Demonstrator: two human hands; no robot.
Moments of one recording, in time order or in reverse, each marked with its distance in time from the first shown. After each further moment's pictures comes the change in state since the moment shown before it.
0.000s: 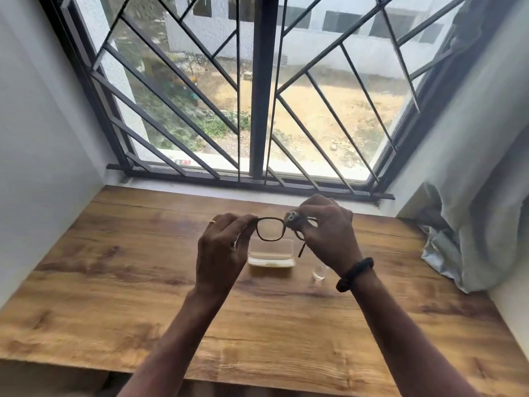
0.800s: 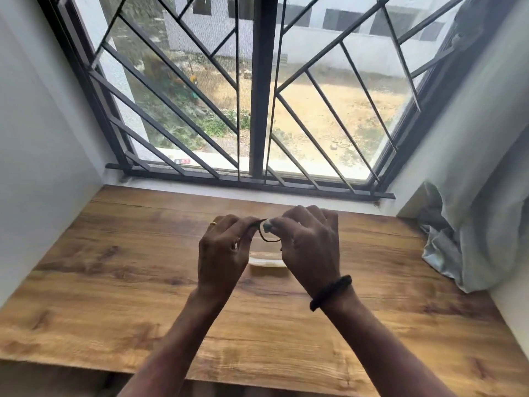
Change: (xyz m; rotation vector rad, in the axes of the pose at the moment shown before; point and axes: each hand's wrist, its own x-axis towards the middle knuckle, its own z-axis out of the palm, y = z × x) left_hand -0.001 0.001 0.005 0.008 0.012 0.009; right_hand -0.024 -0.024 0.025 -0.318 0.221 -0.258
